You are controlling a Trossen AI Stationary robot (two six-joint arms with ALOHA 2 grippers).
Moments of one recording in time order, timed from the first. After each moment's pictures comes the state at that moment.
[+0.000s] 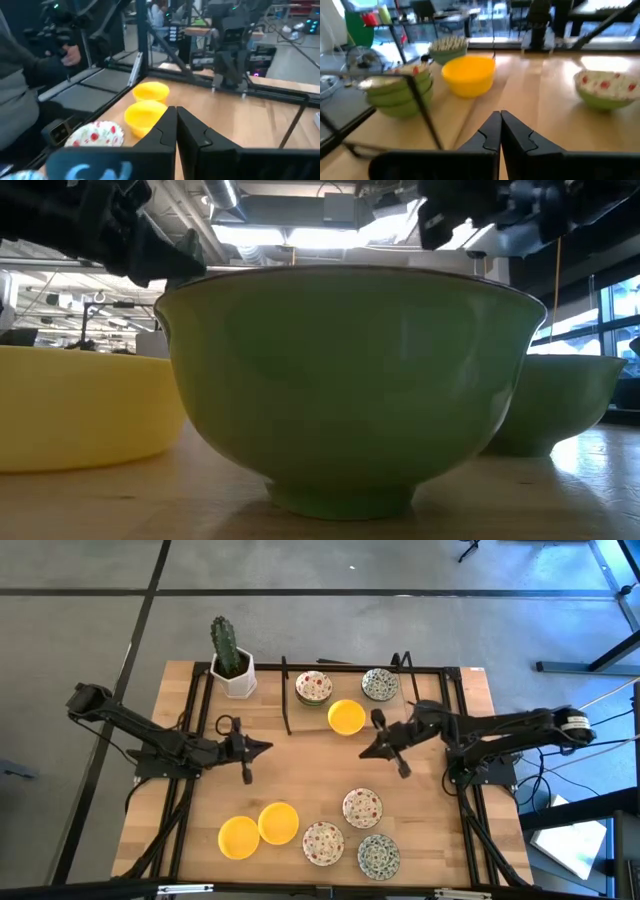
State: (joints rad) left arm -0.34 0.81 0.22 0.36 -0.67 -0.09; right arm -0.09 1.03 0.55 0.43 -0.47 -0.07
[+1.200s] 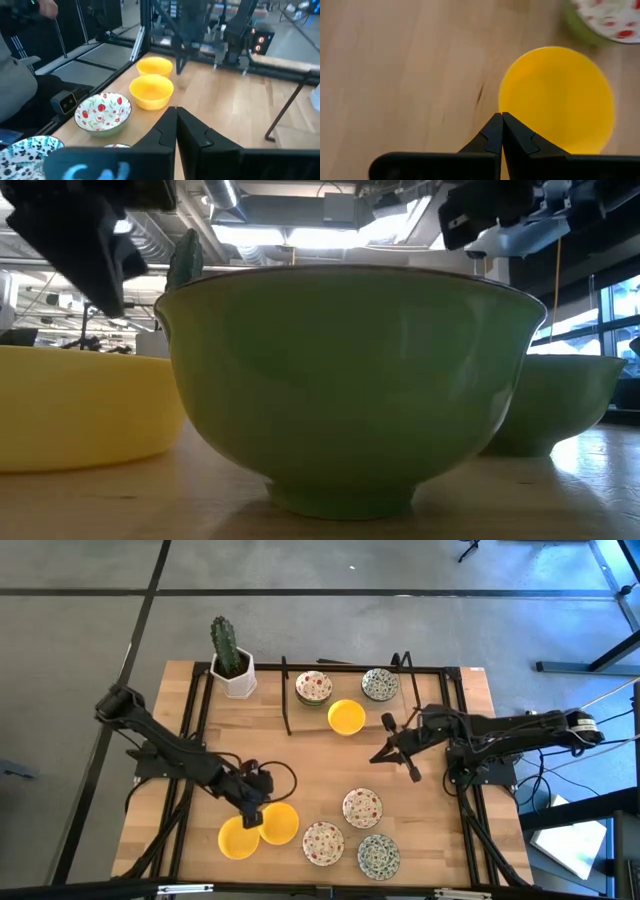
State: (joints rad) left arm -0.54 1.36 0.85 -0.56 -0.27 -0.72; right arm -0.03 0.87 0.55 0.13 -0.40 -0.15
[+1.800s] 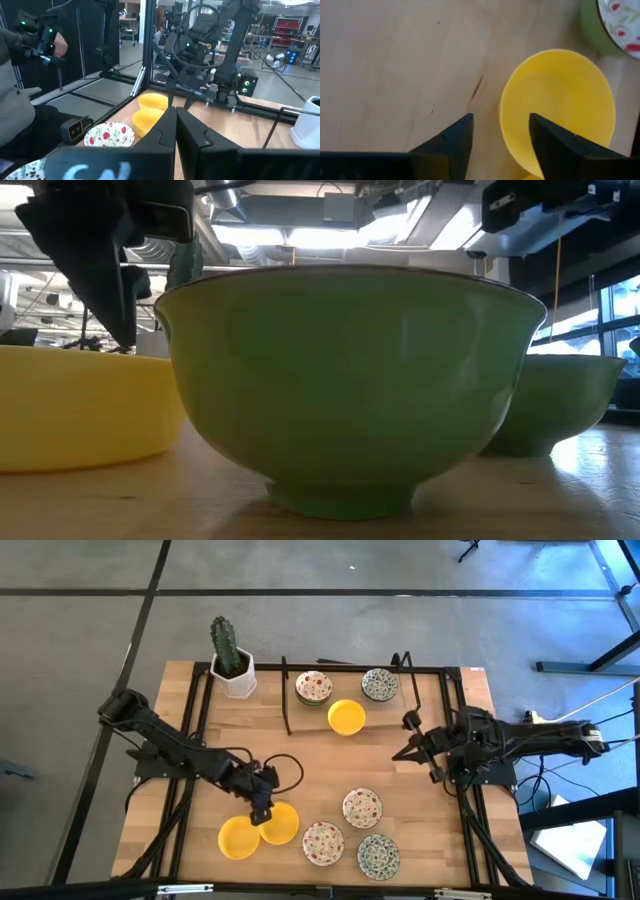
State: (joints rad) left arm -0.45 1.41 0.85 -0.53 -0.13 -0.82; right arm -0.02 0.55 0.39 0.21 -0.39 -0.11
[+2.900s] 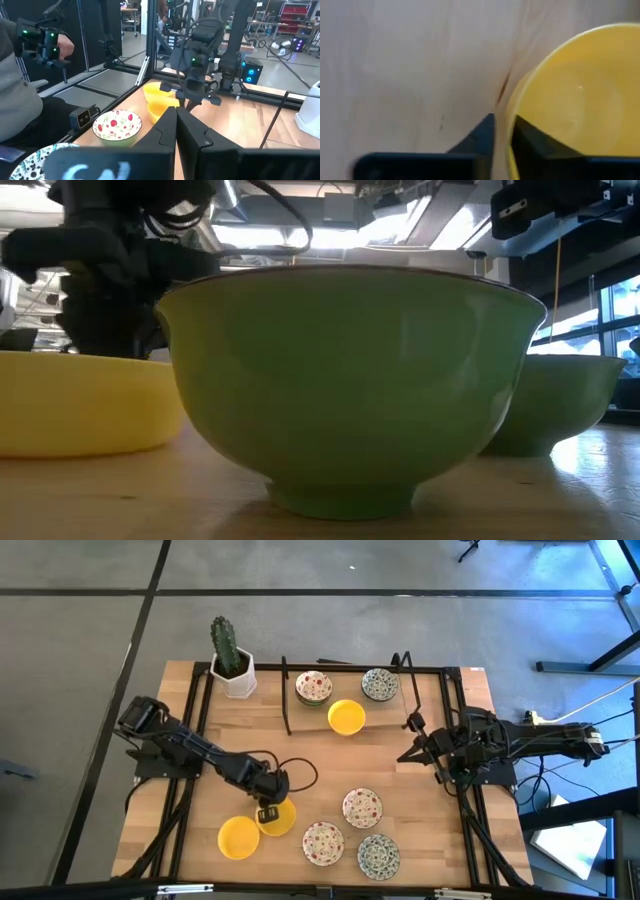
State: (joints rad) left arm -0.36 1.62 0.85 -0.47 -0.03 -0.66; right arm -0.02 0.51 0.39 0.08 -0.39 -0.11
